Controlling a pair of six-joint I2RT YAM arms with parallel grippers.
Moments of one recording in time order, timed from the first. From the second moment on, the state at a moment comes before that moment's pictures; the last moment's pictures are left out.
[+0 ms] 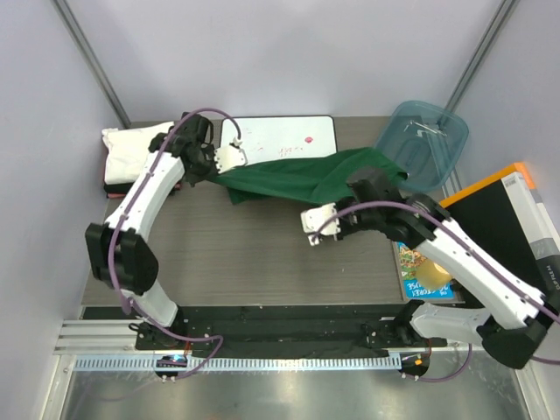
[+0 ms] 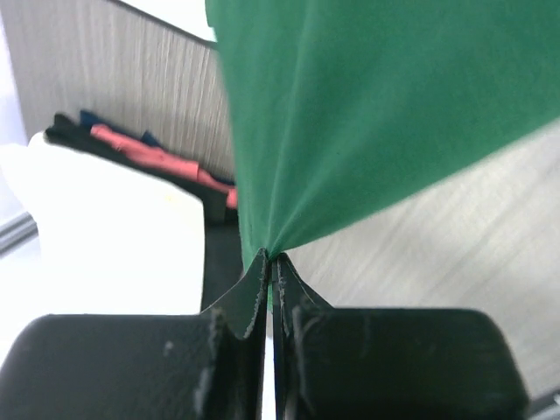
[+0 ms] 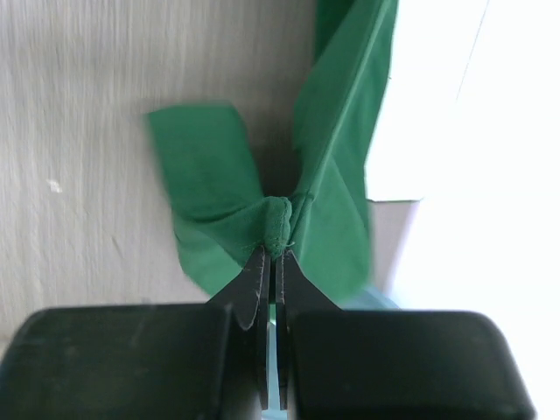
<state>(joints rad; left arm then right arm) -0.25 1.69 1.62 -1.02 0.01 1.04 0.75 1.15 1.27 -0.92 -0.09 -1.15</state>
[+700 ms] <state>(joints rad) -0.27 1.60 1.56 -1.09 0.04 0.96 0.52 1.72 1.31 -0.28 -0.13 -1.23</state>
